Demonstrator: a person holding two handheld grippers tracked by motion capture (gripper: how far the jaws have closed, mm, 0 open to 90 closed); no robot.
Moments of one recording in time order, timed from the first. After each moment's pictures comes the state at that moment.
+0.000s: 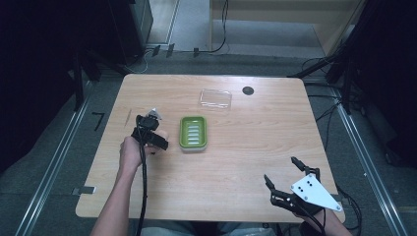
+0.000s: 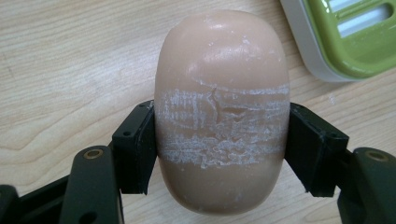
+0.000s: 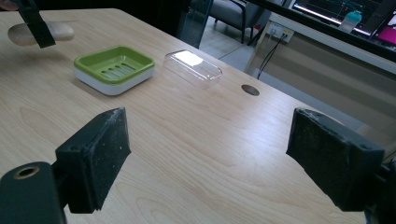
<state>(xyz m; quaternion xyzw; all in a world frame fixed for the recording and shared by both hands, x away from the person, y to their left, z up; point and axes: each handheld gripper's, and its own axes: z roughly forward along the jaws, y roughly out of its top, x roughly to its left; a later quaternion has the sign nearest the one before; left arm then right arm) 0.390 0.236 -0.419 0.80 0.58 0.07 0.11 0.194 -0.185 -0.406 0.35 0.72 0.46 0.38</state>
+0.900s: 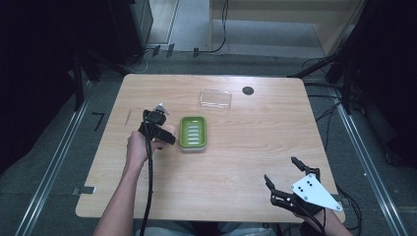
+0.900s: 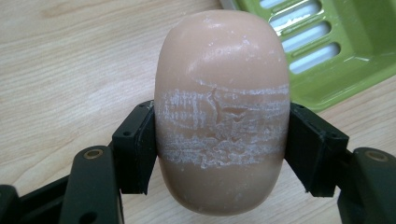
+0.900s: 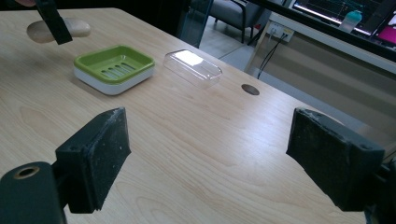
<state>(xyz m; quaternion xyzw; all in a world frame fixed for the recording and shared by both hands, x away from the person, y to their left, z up) 0.400 0.216 -0.408 0.81 0.56 0.07 0.13 0.194 -0.185 -0.406 0.35 0.73 0.46 0.38</state>
